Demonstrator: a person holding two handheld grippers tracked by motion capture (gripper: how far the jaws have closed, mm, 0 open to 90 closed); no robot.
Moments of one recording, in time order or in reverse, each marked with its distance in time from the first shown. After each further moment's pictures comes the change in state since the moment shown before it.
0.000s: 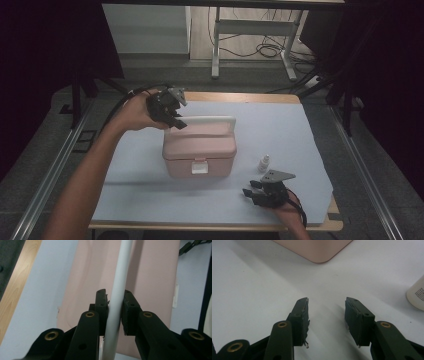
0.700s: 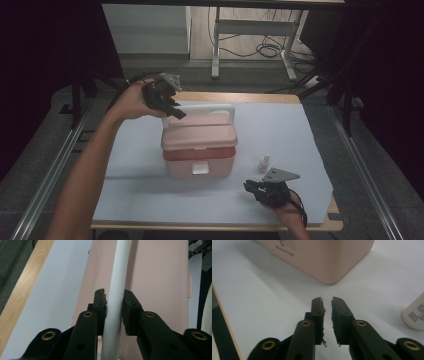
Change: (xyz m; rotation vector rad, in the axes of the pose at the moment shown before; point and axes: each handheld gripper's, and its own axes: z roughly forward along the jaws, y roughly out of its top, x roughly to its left) left arm 0.026 0.000 -0.011 -0.072 -0.034 -0.015; right arm 0.012 0.016 -0.018 -0.083 0.019 -0.023
